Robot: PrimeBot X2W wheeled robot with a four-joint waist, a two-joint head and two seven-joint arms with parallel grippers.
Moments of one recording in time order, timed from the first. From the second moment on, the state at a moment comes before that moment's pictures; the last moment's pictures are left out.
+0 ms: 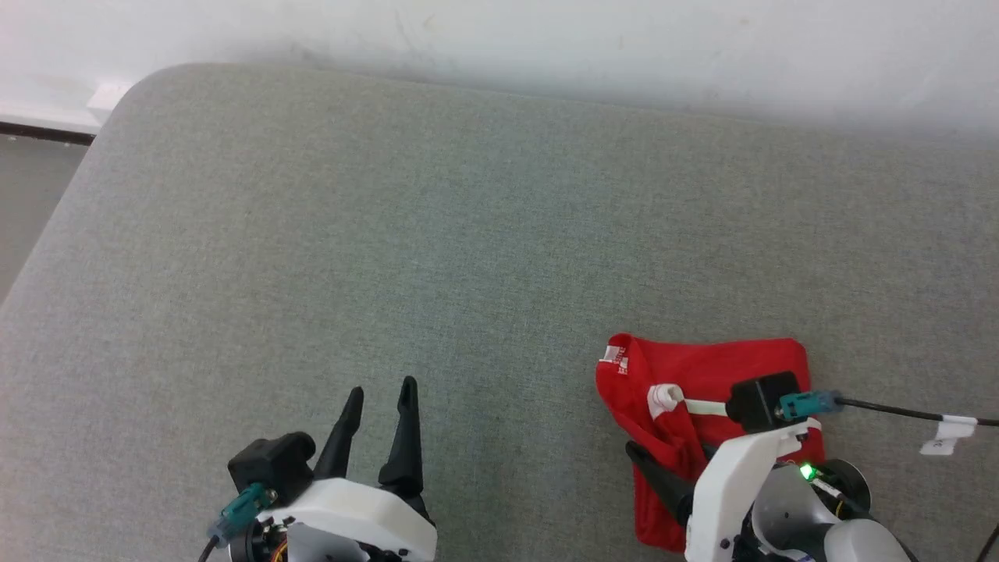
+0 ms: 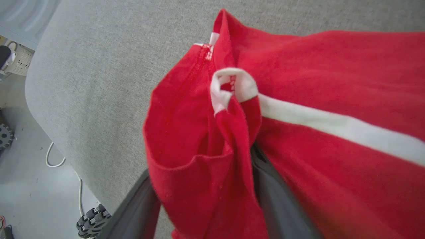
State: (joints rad) left arm -0.03 0.26 -0.48 -0.03 -0.75 0.34 -0.21; right arm -0.02 -0.05 0.18 0.04 0.38 0.13 0.60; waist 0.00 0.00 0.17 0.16
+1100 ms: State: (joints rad) left arm -0.03 0.29 -0.49 -0.06 -0.74 0.34 -0.19; right arm 0.03 -0.05 -0.12 0.04 0.42 0.13 0.58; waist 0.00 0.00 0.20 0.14
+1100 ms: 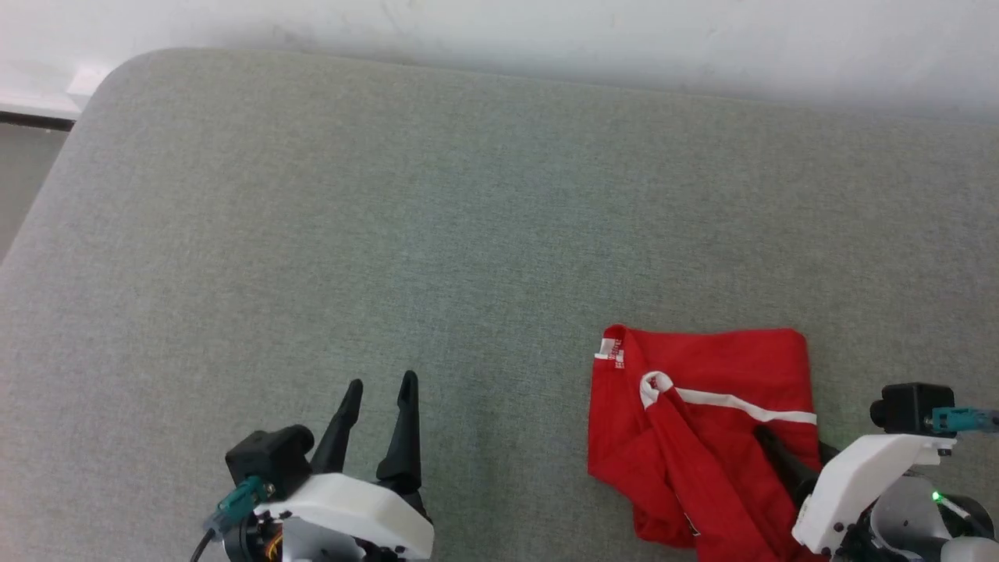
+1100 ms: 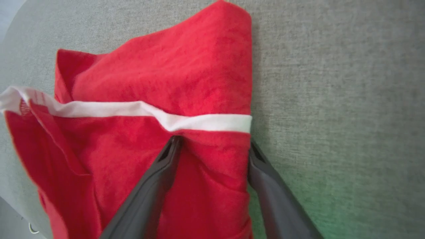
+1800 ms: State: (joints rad) left arm -0.05 0.32 -0.47 -0.11 -0.72 0.36 -0.21; right arm -0.13 -0.05 -0.17 0.04 0.30 0.13 0.59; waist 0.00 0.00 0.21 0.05
